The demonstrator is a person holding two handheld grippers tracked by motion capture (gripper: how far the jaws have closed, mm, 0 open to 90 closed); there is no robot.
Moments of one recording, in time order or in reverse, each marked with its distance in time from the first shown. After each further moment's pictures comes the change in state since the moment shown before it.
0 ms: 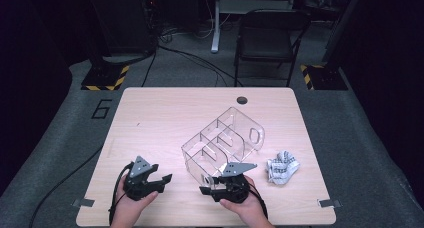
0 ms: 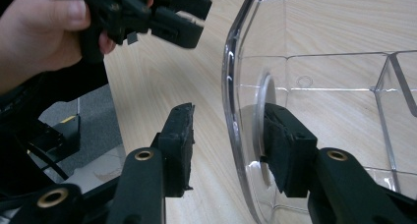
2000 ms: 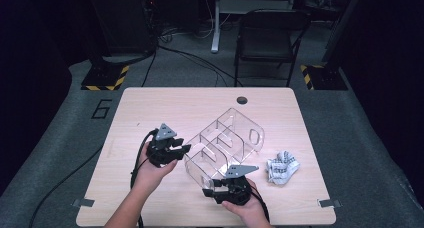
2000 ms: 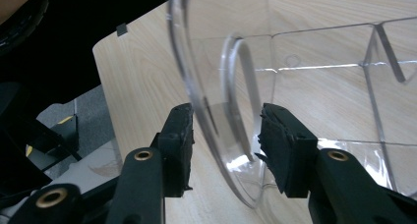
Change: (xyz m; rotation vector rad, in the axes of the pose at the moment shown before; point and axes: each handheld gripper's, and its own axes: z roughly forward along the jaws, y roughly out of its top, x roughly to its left) left arm -0.011 0.093 0.040 -0.004 -0.075 0.053; right arm -0.006 -0.013 0.000 0.021 -0.020 0.042
